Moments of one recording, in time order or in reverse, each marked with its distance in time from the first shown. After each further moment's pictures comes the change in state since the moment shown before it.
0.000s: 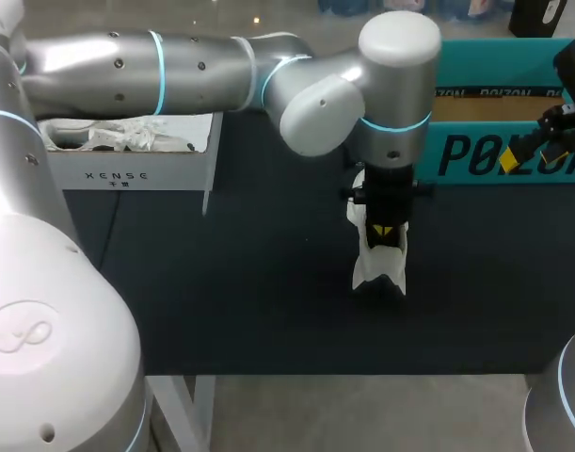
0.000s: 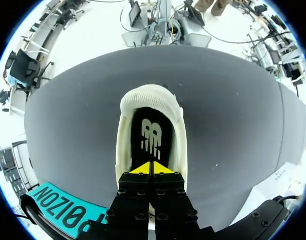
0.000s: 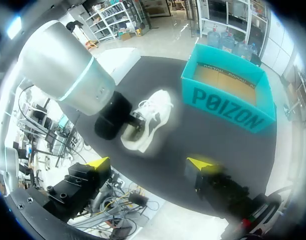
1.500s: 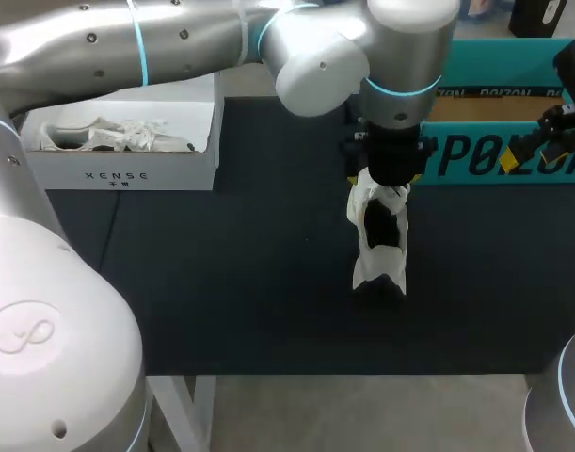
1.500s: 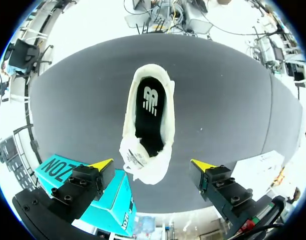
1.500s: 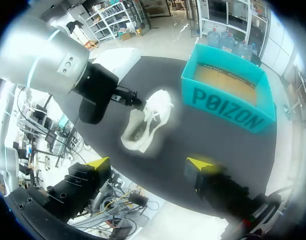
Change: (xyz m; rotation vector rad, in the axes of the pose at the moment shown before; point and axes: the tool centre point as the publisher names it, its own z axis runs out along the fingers) left arm 0.005 0.046 -0.089 -0.202 0.017 -0.041; right arm 0.000 0.000 0.000 0.000 0.000 0.000
